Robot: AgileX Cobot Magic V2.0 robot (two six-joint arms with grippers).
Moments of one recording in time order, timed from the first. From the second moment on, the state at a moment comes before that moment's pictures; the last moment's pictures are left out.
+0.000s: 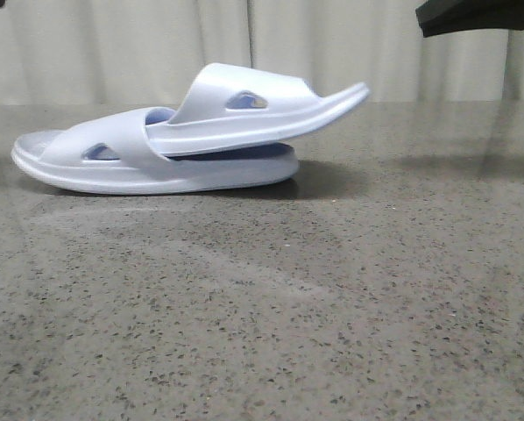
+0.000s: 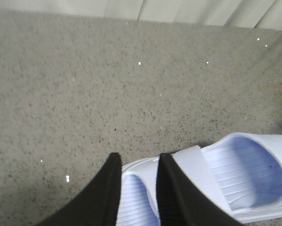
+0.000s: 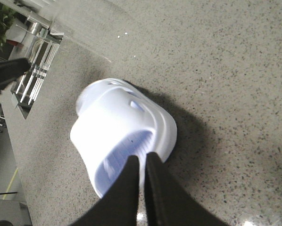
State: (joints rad) left arm 0.10 1.37 -1.08 -1.12 0.79 1.02; right arm -0.20 1.62 -1.20 1.29 1.19 -1.00
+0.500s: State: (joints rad) left arm -0.11 1.00 -0.86 -1.11 0.43 1.13; right arm 0.11 1.14 -0.90 1.17 0.60 -1.00
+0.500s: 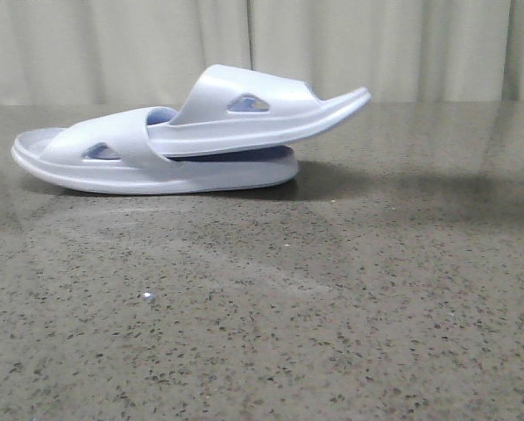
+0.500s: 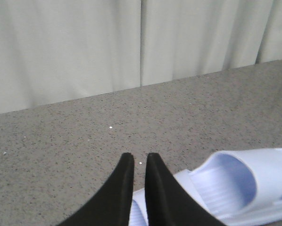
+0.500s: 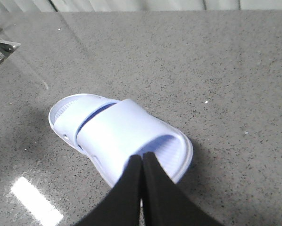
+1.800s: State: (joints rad) left arm -0.30 0.24 -0.21 -1.41 0.10 1.15; right arm 0.41 0.39 -0.08 1.29 0.27 -1.01
